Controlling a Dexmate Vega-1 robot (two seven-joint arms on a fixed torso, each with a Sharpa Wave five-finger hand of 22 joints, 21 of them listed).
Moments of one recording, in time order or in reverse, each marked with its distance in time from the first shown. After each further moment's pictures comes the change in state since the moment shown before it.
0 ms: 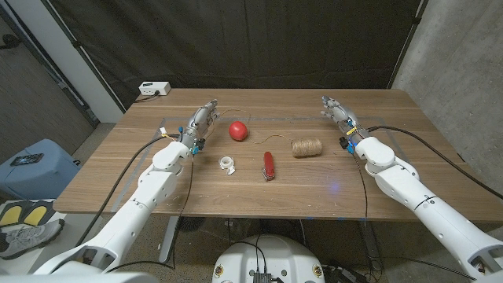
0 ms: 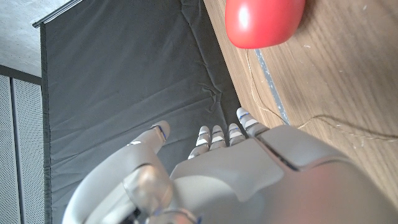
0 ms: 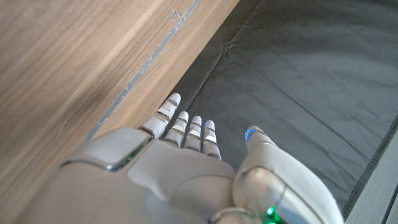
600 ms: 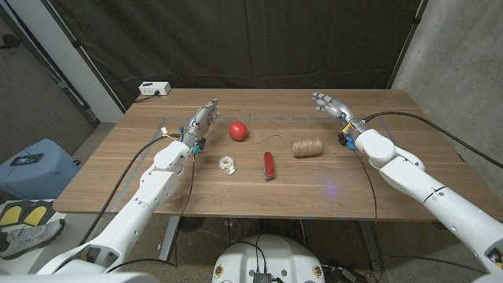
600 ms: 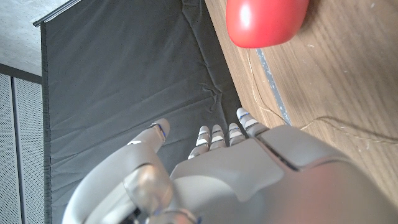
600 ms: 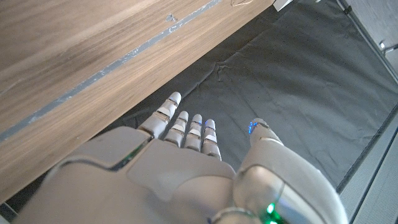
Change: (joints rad) left arm -0.014 -0.020 -0.007 0.026 0.011 -0.010 -0.013; left_hand 0.016 -0.008 0.006 -0.036 0.011 0.005 -0.005 0.000 0.000 0.011 -0.004 0.004 0.000 0.008 0.000 0.000 0.000 0.011 -0.011 -0.010 0.000; right arm 0.043 -0.114 -0.077 -0.087 -0.152 -0.038 -0.004; right_hand 0.067 -0.025 0.018 -0.075 -0.020 0.011 0.011 0.004 0.005 0.013 0.013 0.004 0.002 0.010 -0.002 0.004 -0.009 0.009 -0.002 0.006 0.000
